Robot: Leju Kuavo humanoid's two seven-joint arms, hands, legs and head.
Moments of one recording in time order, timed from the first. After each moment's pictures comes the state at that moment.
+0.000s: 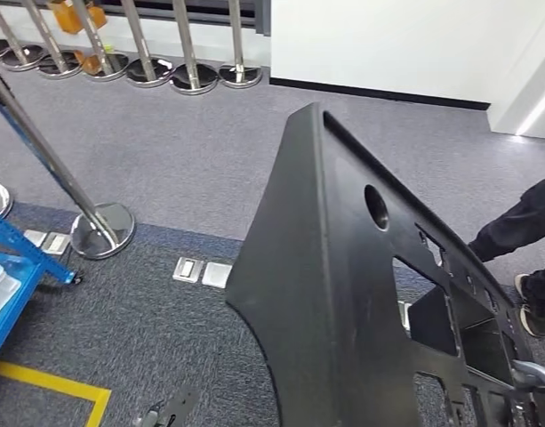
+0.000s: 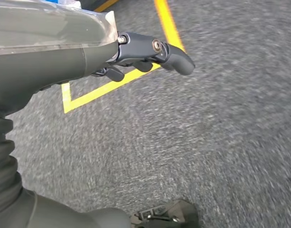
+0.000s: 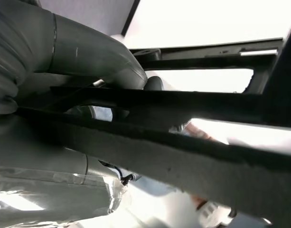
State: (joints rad) left arm -0.07 -0.23 0.91 -0.21 -1.30 0.34 -0.31; right arm 0.49 0.23 0.08 -2.02 0.86 -0.70 -0.56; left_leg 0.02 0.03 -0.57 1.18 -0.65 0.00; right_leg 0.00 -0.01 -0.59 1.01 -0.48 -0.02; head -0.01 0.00
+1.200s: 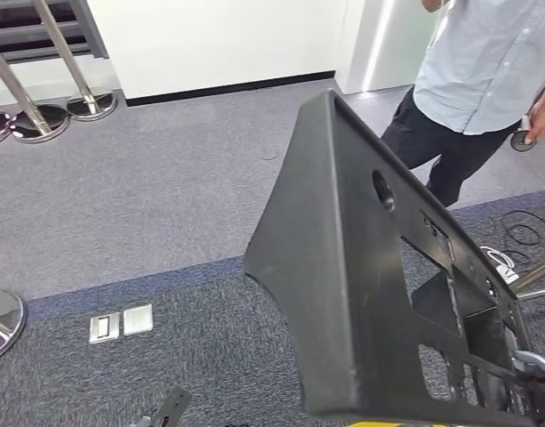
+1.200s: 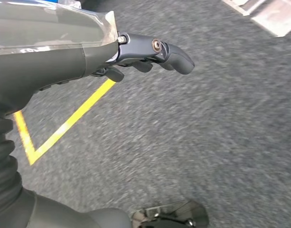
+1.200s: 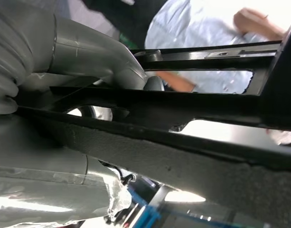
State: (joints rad) left arm -0.06 -0.23 0.93 -0.21 -1.27 0.34 -0.31; right arm 0.44 0.24 0.06 -1.98 0.86 -0.70 -0.55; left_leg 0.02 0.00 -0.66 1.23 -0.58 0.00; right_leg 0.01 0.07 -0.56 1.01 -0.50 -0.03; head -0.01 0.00
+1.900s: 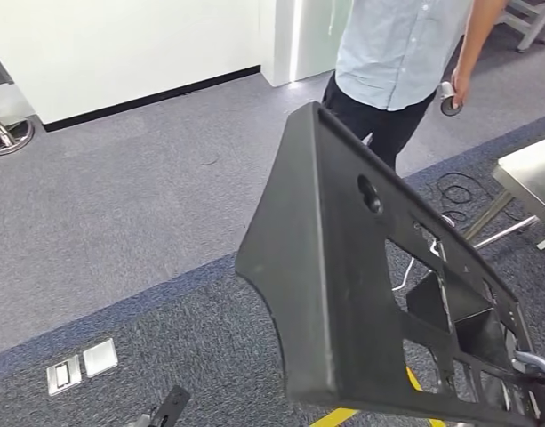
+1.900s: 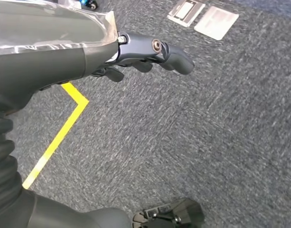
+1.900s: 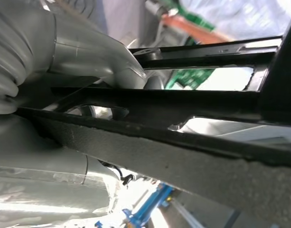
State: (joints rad) left arm -0.07 -0.23 0.94 -0.21 -1.26 0.35 -0.33; right arm 0.44 0.24 0.05 -1.98 0.87 -0.70 -0.54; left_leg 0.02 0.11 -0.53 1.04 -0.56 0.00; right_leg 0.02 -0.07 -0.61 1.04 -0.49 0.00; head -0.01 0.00
